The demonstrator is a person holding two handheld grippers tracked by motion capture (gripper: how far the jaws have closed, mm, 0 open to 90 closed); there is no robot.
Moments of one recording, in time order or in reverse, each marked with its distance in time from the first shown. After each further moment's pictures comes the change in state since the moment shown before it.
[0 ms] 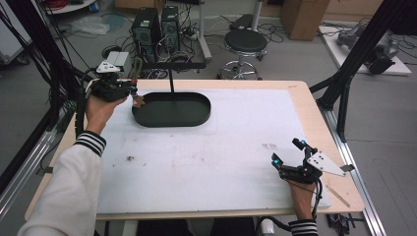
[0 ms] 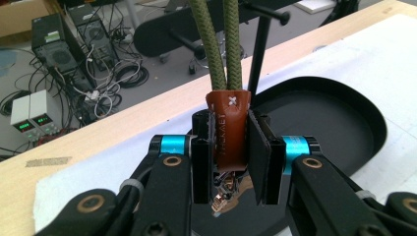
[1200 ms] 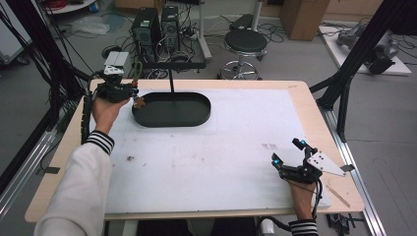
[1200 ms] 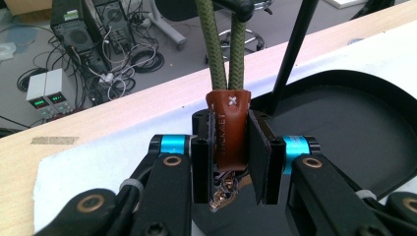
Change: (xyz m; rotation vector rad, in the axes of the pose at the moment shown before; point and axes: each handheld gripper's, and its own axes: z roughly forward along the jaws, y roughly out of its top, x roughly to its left) left arm 0.006 -0.012 0.025 0.037 0.073 -0.053; right arm 0.000 0.000 0.000 0.000 0.001 0.000
